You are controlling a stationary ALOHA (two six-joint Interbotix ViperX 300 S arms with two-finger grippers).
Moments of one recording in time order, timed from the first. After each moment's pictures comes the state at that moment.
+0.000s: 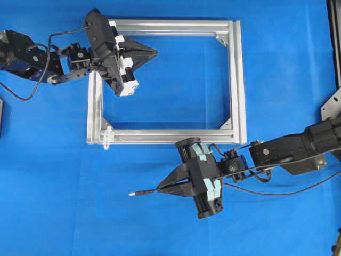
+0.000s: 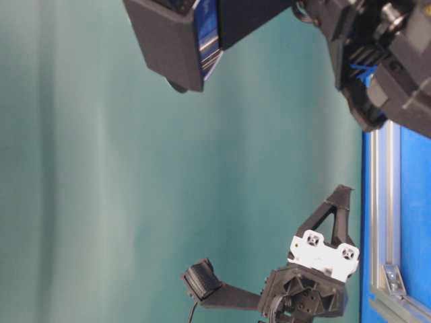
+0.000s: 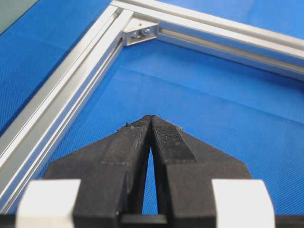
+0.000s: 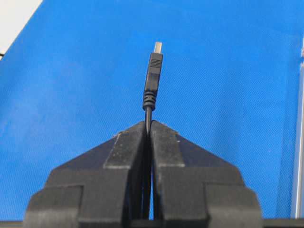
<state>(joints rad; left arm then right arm) 0.28 0.15 0.84 -0.09 -0.74 0.00 0.29 0.20 0.68 -0.04 -0.49 0.23</state>
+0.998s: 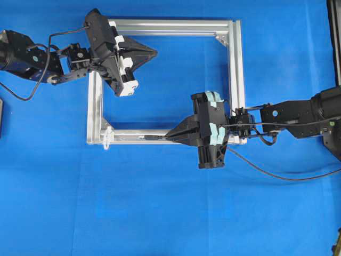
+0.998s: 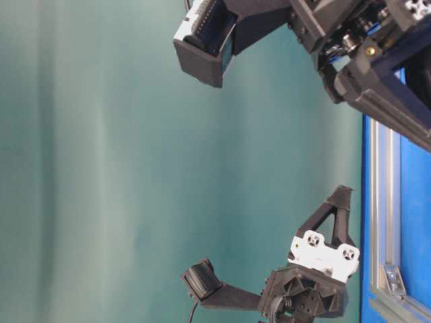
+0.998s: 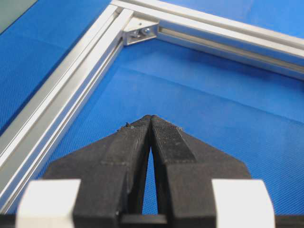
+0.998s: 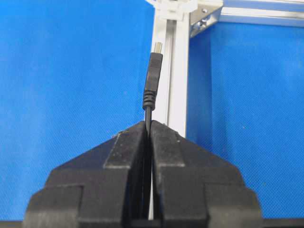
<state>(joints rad) 0.28 0.15 0.84 -0.09 -0.74 0.00 0.07 0.13 0.80 -0.04 -0.52 0.20</state>
